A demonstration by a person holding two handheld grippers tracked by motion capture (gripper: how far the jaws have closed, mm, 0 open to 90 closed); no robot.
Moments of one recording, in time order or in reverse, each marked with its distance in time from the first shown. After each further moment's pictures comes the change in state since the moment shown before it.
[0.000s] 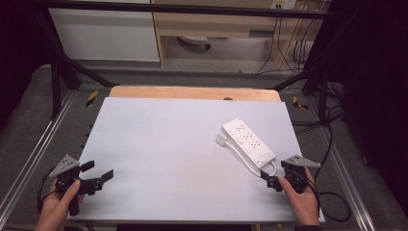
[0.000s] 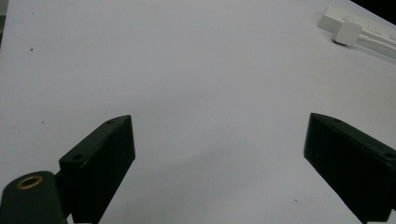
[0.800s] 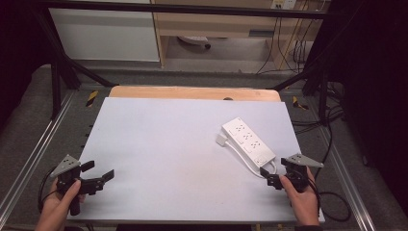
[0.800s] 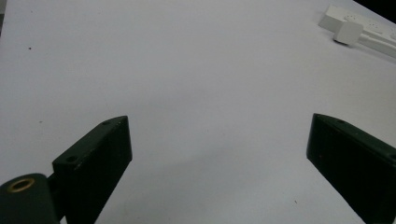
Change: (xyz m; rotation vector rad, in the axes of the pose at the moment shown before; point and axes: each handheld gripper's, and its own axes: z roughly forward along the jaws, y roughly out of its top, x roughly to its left) left arm -0.001 0.000 0.001 0.007 0.005 -0.002; right arm 0.005 0.008 -0.007 -0.062 0.014 0.011
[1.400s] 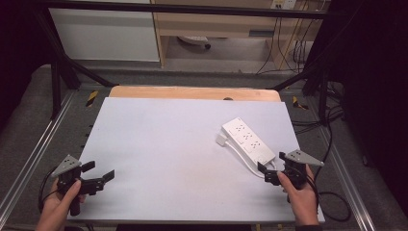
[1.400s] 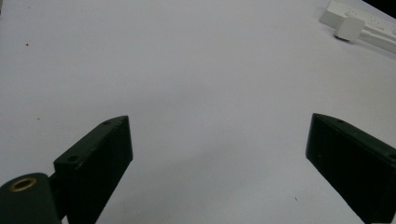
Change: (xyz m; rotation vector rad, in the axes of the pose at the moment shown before) left arm -0.001 -0.001 0.001 0.015 -0.001 0.000; right arm 0.014 0.018 -0.005 -0.086 0.002 -0.038
